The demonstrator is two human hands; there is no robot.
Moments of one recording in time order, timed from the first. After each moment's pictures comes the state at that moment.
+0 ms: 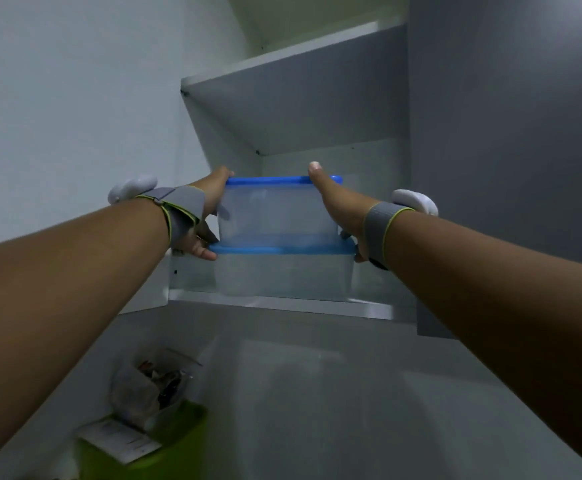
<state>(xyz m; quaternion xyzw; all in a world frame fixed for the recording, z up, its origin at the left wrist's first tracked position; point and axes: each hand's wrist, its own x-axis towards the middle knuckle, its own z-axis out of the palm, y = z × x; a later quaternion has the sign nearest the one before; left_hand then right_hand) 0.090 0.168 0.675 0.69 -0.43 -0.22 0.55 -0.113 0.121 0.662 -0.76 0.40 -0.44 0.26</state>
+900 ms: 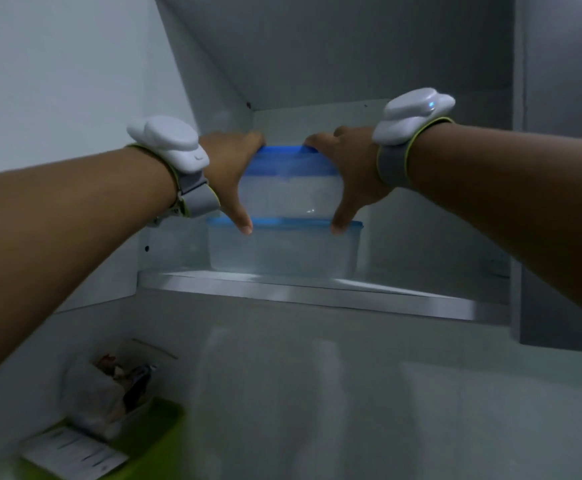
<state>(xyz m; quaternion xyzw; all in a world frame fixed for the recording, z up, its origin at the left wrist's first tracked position) 0.137 0.087 0.678 0.60 -0.68 0.37 0.18 -0.069 0.070 0.691 -0.80 0.48 -0.14 -0.34</state>
